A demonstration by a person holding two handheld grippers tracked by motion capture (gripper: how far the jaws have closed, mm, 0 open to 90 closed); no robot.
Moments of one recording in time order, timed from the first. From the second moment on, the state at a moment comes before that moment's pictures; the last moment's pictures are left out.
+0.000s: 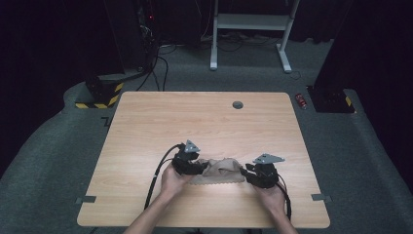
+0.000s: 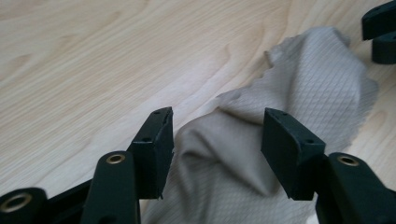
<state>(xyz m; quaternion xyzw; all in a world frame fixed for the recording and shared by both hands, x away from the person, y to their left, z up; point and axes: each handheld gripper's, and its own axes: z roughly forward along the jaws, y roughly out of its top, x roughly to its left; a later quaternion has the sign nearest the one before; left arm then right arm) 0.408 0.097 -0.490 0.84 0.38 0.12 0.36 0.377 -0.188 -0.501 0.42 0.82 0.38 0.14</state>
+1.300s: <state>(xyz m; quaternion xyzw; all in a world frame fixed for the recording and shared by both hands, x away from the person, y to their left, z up) 0.415 0.088 -0.497 0.87 0.36 0.12 0.32 0.363 -0.172 -0.505 0.37 0.84 0.37 0.14</state>
